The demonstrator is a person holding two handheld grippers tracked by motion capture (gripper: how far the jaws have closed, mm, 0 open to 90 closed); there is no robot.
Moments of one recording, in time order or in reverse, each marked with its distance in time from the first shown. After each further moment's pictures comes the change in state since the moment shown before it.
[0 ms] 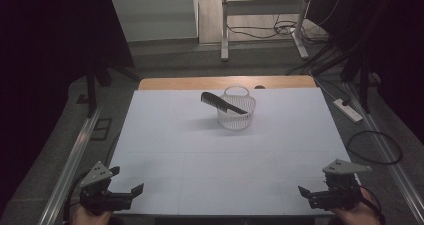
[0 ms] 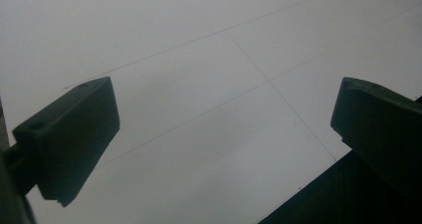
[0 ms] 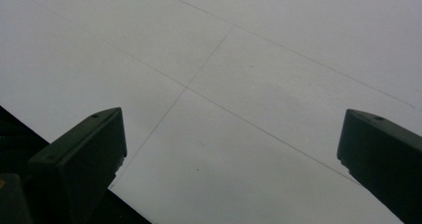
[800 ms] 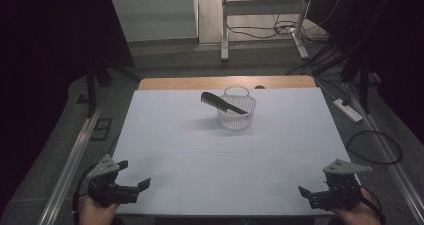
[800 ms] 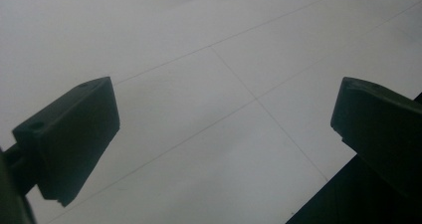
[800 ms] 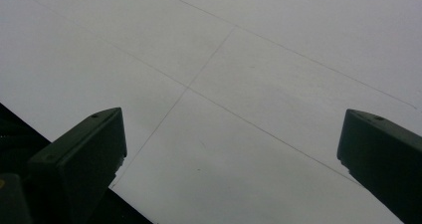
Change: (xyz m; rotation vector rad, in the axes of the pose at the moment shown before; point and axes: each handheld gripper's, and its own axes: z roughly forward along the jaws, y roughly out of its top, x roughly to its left) left arm 0.000 0.013 0.014 -0.021 -0.057 0.020; right arm -0.001 0.000 0.000 -0.002 0.006 -0.001
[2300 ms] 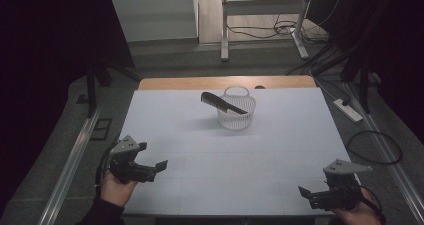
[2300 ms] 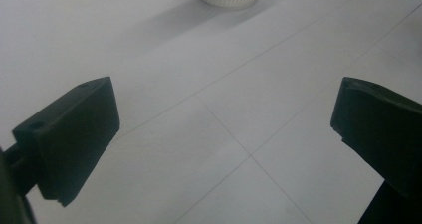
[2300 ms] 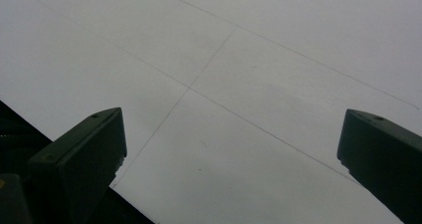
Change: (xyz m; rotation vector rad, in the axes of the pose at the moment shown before) left arm 0.003 0.046 0.044 -0.016 -0.079 0.050; right arm 0.000 0.000 0.000 -0.004 0.009 0.003
